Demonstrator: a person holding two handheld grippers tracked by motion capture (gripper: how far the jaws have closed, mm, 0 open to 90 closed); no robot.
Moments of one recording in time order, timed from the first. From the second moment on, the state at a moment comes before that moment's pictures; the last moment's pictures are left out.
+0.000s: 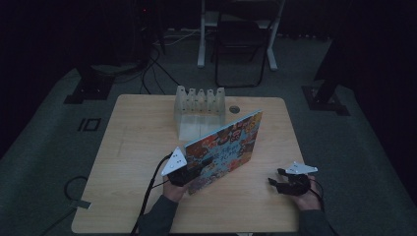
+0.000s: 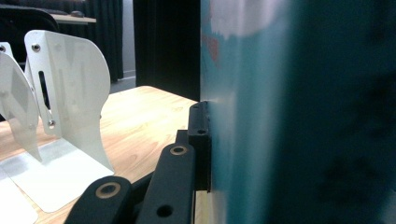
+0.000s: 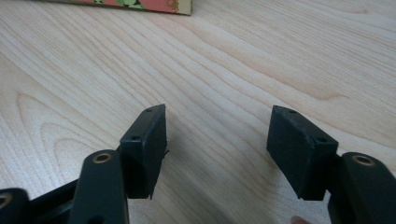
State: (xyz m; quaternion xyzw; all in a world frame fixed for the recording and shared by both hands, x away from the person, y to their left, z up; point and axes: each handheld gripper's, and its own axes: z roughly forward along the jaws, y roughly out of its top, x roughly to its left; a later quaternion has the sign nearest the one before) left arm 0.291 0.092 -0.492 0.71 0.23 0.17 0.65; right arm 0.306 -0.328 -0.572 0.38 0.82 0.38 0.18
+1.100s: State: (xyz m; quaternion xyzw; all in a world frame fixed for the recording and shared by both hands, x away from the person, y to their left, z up) left arm 0.282 0.107 -0.478 0.71 0.23 0.18 0.64; right arm 0.306 -0.325 -0.573 0.37 0.83 0.38 0.17
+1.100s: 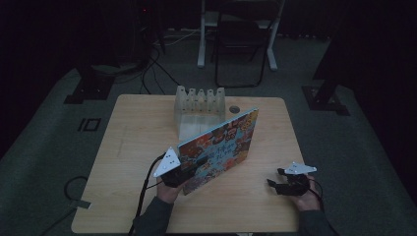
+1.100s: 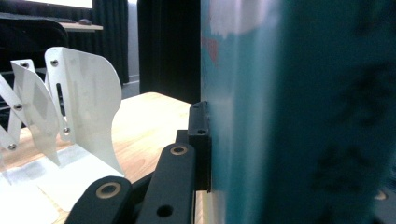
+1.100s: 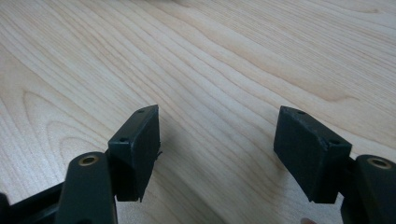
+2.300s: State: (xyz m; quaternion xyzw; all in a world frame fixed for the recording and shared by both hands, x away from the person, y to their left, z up) left arm 0.274 0.125 -0.468 0.70 0.25 0.20 0.64; right arm 0.306 -0.325 -0.573 0.37 0.83 0.38 0.17
